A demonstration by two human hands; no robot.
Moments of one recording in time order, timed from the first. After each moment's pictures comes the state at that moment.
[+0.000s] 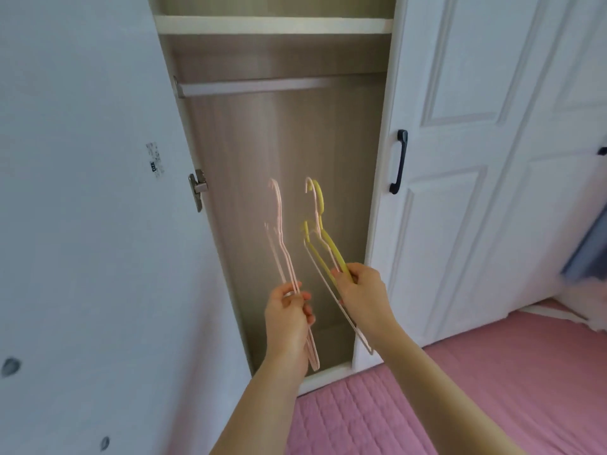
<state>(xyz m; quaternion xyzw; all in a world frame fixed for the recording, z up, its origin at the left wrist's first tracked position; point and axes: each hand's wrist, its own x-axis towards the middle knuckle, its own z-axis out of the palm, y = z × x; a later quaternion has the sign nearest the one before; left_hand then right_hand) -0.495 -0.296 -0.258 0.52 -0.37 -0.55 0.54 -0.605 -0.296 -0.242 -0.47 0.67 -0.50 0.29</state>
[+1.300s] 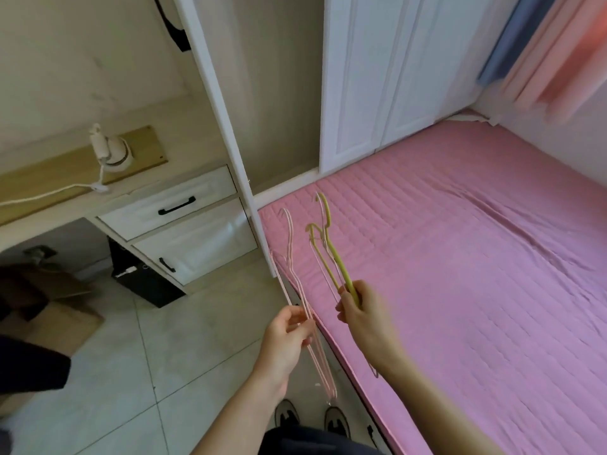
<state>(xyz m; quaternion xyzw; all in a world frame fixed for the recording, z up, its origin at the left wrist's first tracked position) -0.267 0.155 -0.421 0.57 -0.45 -0.65 0.21 -0.404 0.191 -0.402 -0.31 0.77 -0.42 0.37</state>
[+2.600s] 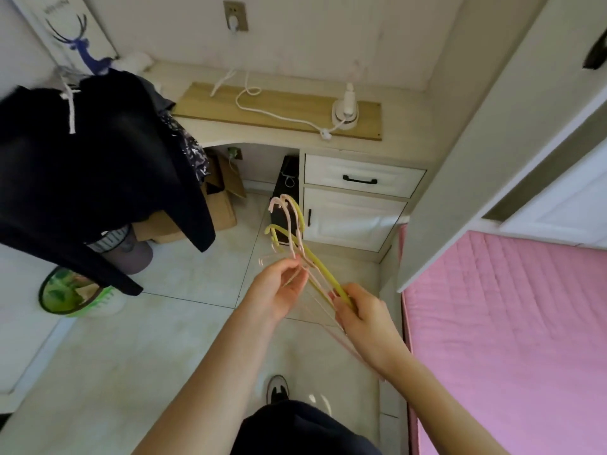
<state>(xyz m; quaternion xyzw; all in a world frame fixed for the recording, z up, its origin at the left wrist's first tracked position) -0.007 0.110 -0.383 0.47 0.09 -0.67 0.57 -0.174 0.132 -0.380 -0.67 0.53 -0.22 0.47</state>
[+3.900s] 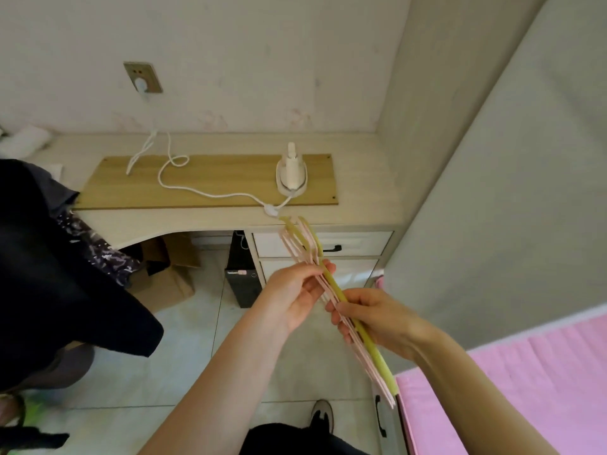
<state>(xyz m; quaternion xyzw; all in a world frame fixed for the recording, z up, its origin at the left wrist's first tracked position) -0.059 -0.194 -0.355 0.48 -0.06 -0.73 0.48 -0.220 -0.173 -0.365 -0.41 0.48 -0.20 0.75</state>
